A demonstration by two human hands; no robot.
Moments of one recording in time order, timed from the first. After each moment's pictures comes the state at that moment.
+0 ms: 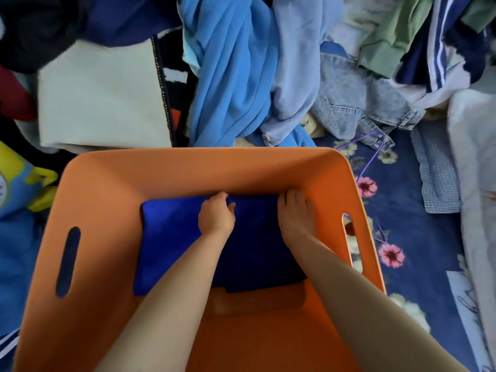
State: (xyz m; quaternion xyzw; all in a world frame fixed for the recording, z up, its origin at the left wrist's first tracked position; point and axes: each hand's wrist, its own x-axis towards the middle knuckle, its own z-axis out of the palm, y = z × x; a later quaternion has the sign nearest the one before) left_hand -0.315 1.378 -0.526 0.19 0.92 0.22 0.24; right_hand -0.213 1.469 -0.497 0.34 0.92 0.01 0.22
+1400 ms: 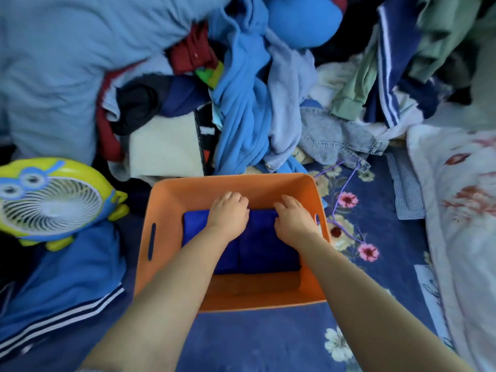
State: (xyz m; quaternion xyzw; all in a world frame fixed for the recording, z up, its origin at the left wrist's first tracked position) left_hand -0.292 1.337 -0.370 0.48 0.87 -0.02 0.12; right_hand -0.183 1.435 -0.362 0.31 0.92 -0.18 0.15
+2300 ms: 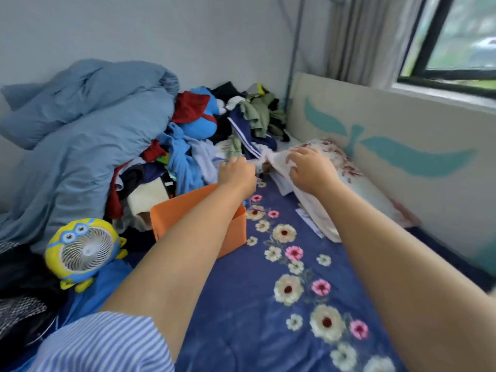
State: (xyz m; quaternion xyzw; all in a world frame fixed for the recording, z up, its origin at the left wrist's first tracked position) left_hand 0.044 1.109 -0.035 0.62 0.78 0.00 -0.10; right_hand 0.192 1.157 -0.027 0.45 0.88 0.02 -0.16
